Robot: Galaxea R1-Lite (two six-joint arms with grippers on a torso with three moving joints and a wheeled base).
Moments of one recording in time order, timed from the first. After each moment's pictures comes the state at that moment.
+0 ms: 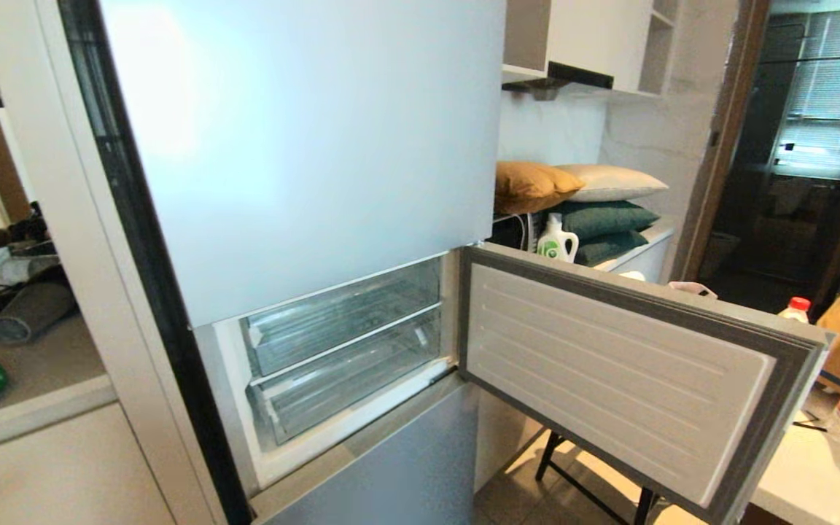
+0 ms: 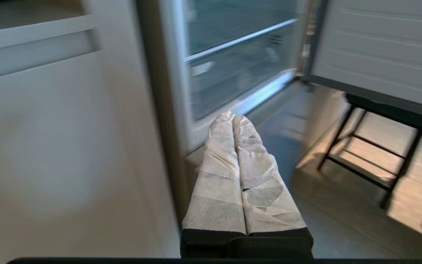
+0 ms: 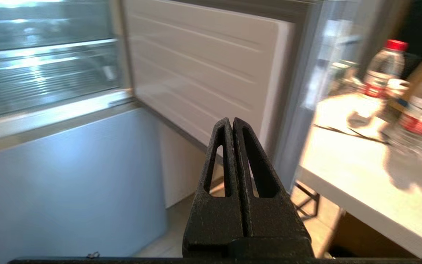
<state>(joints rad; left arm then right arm) 0.00 0.00 -0.06 0.16 0.00 0.00 0.01 0.00 0.00 0.01 0.02 -0.01</state>
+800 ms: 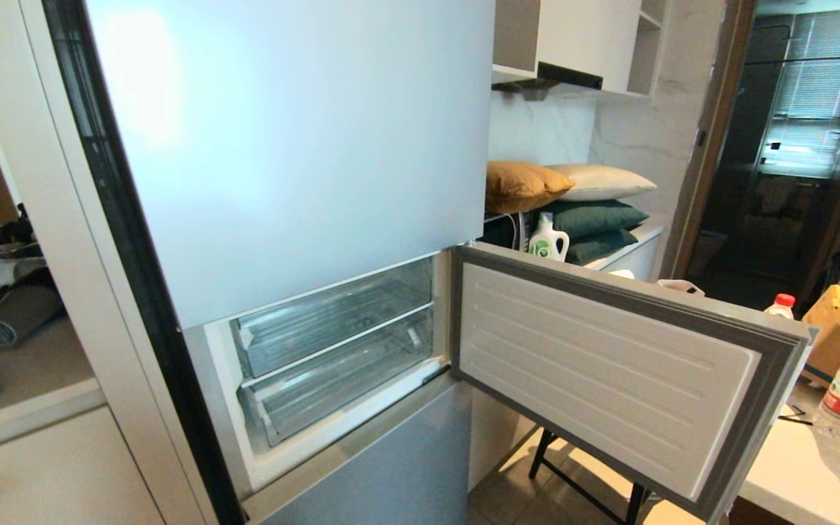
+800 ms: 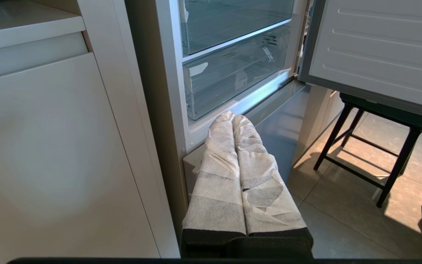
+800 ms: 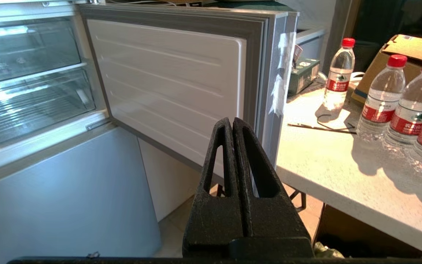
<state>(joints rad) 0.00 0.00 -0.06 0.16 0.00 0.00 0.00 0.06 -0.08 0.00 -0.10 0.04</state>
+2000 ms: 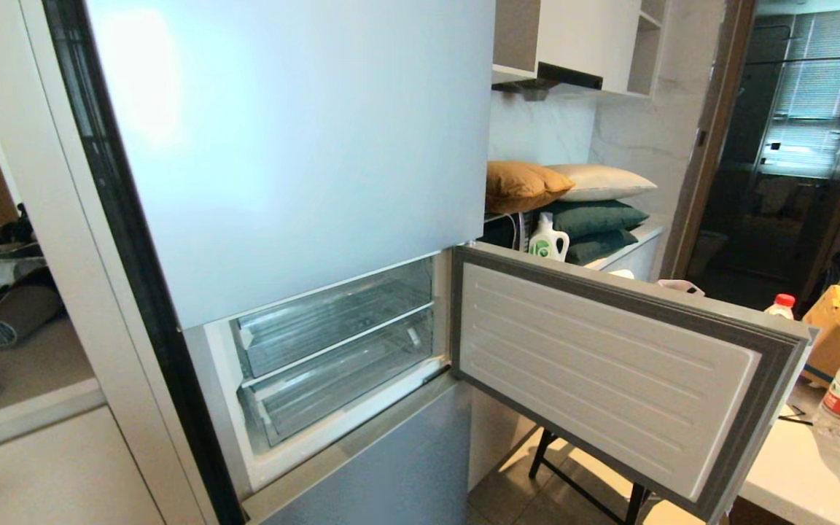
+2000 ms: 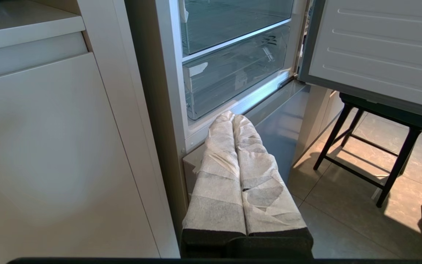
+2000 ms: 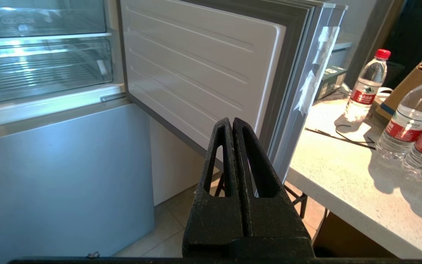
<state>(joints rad) 0.00 0.00 -0.06 0.16 0.00 0.00 0.00 0.00 0.00 0.00 0.03 -0.06</state>
